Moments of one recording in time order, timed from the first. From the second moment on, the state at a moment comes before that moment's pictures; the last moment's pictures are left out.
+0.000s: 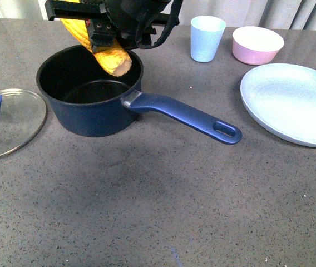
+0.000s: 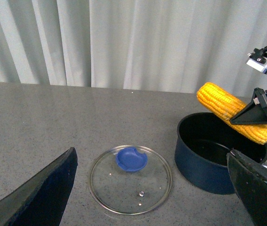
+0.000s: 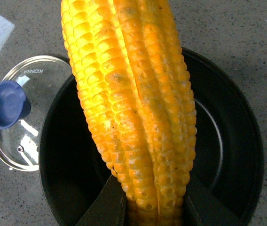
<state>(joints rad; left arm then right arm) 0.00 0.02 0.01 0.00 0.00 -0.01 0.61 2.23 1.74 -0.23 -0.18 0.16</state>
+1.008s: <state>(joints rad) 0.00 0.02 0.01 0.00 0.00 -0.01 0.53 2.01 1.45 0.02 -0.01 0.21</state>
